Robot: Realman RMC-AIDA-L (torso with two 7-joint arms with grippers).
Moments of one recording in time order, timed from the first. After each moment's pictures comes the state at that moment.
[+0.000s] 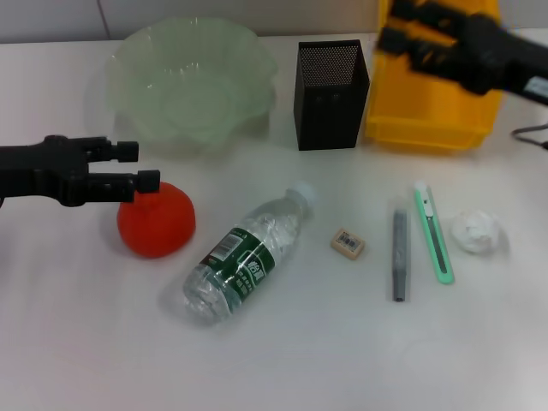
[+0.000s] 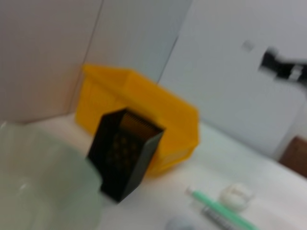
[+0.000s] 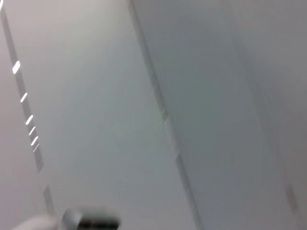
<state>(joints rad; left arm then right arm) -0.51 -1.94 0.68 0.74 2.04 1.70 -1.67 0.54 2.07 -0.71 -0.63 -1.51 -1.70 1.45</state>
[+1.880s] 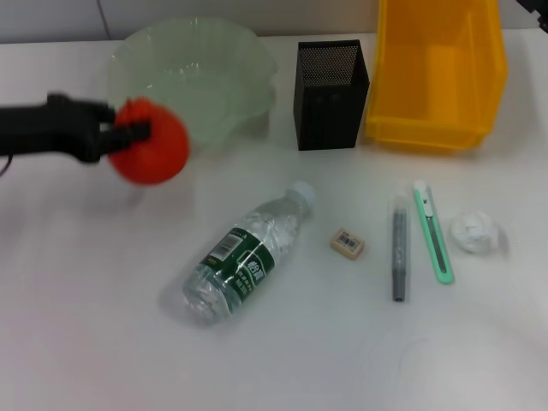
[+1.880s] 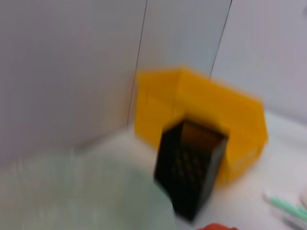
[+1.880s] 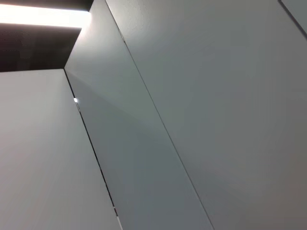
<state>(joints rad) -0.53 -2.00 0.72 0.85 2.05 1.51 -1.61 0.41 2.06 -0.61 -0.51 -1.33 -1.78 1.39</state>
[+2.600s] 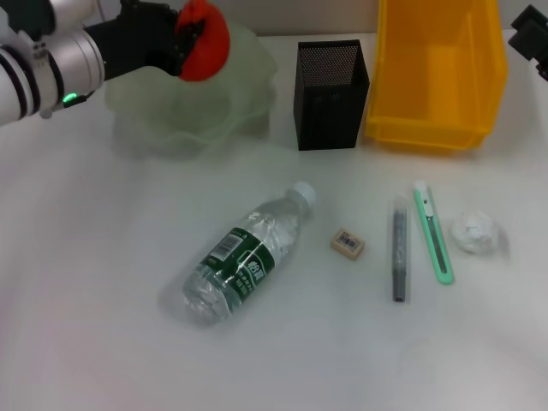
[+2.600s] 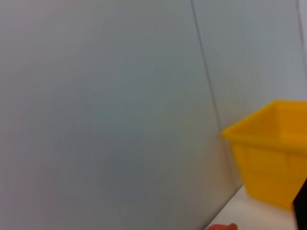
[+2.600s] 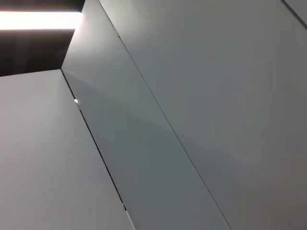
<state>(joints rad) -0.77 -2.08 0.76 0.46 1.73 0.87 -0.92 0.37 2.06 -0.63 -0.46 -1.35 -1.82 1.39</state>
